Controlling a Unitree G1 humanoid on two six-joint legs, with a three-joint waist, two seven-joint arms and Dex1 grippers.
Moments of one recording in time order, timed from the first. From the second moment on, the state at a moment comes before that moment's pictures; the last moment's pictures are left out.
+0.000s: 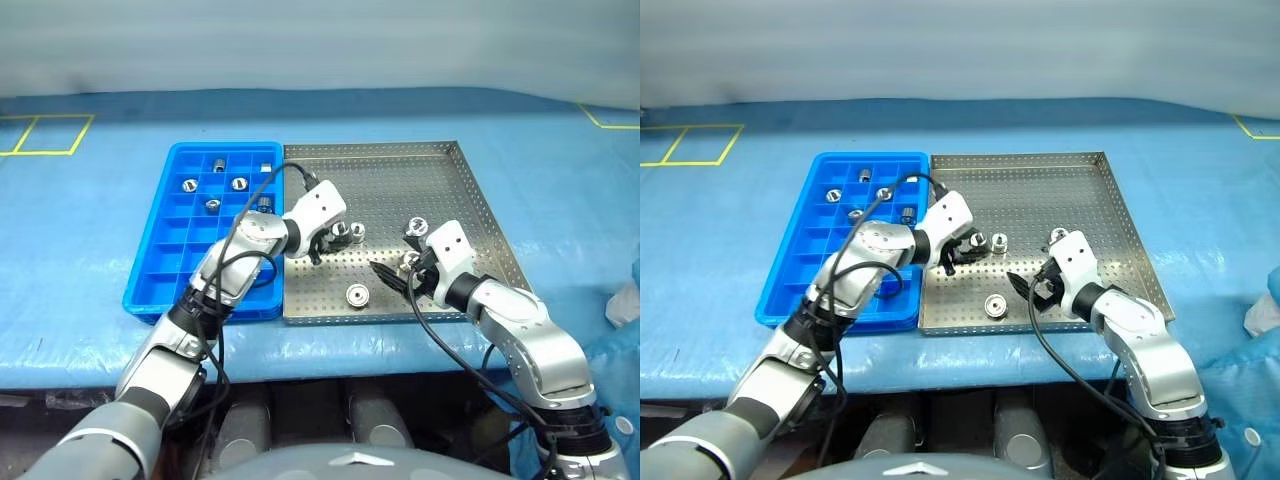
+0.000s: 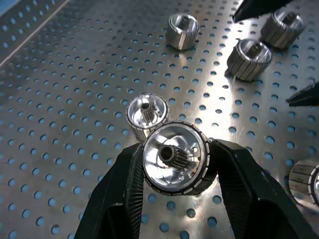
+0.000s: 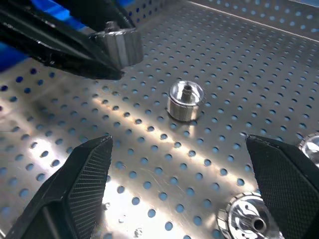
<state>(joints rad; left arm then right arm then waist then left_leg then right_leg) -0.66 0.27 -0.33 -0.08 -0.08 0.77 -0.74 -0.06 -0.49 -0.01 -0.45 0.35 0.67 0.54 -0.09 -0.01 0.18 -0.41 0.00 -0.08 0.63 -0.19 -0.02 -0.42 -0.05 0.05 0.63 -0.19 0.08</state>
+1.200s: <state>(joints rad) -0.49 0.18 0.03 -0.20 0.15 1.04 0.02 -0.16 -0.47 0.04 -0.47 0.42 0.68 0.53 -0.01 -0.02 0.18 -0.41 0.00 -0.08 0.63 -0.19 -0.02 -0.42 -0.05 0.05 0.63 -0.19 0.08</state>
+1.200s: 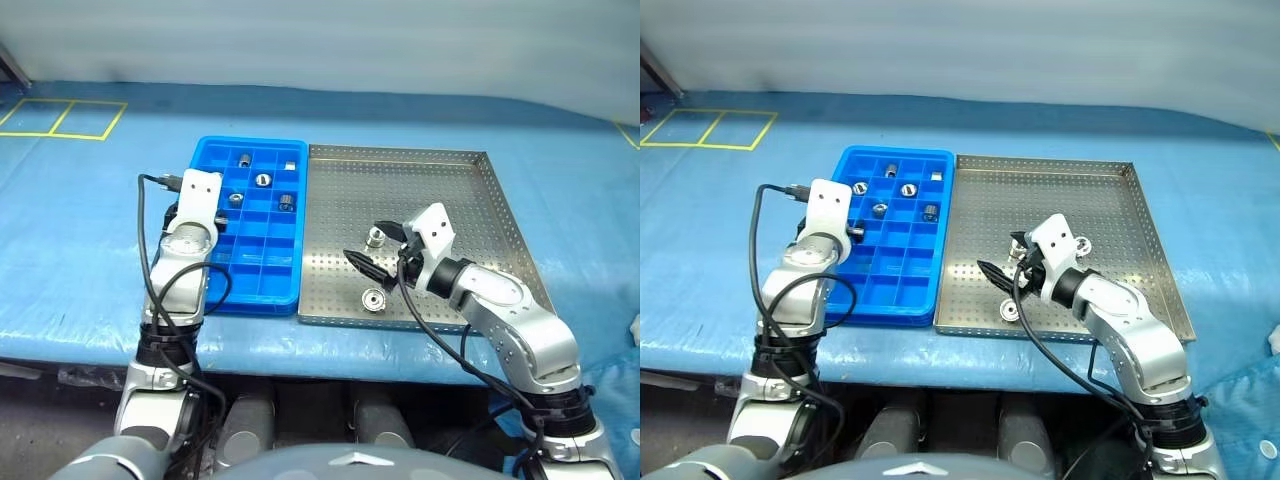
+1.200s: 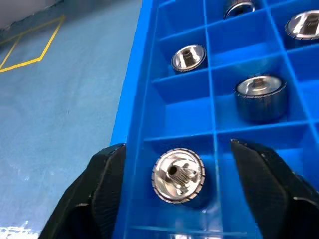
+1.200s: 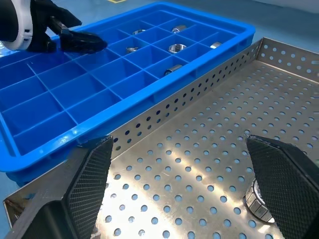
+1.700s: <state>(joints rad) -0.55 0.31 -0.36 -0.28 -0.24 0.91 -0.68 0.03 -0.69 -0.09 -0.58 0.39 0.75 0.54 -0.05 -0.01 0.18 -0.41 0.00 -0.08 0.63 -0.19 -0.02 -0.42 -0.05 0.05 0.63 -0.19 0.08</state>
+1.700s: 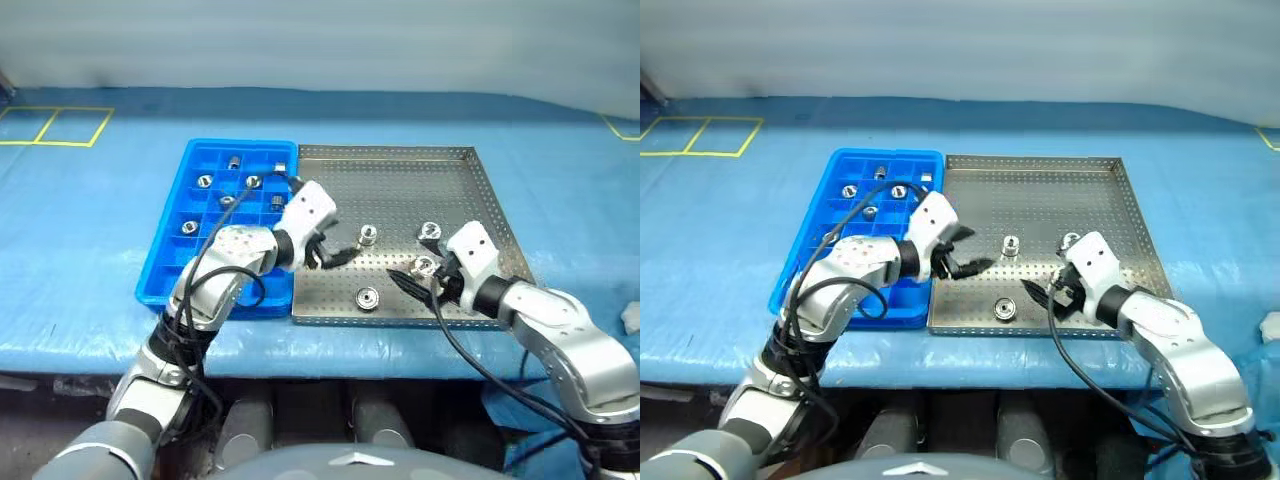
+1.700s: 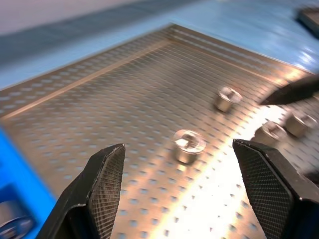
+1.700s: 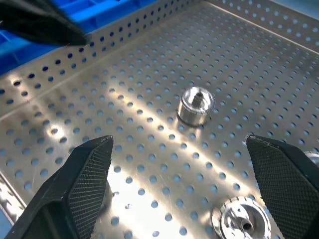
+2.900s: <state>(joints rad) -0.54 0.23 -0.52 0.02 -0.14 0.76 -0.76 0.05 -0.64 -0.07 -0.62 0.32 0.73 0.48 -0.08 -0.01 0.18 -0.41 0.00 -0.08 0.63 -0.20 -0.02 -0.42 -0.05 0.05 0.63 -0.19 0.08</state>
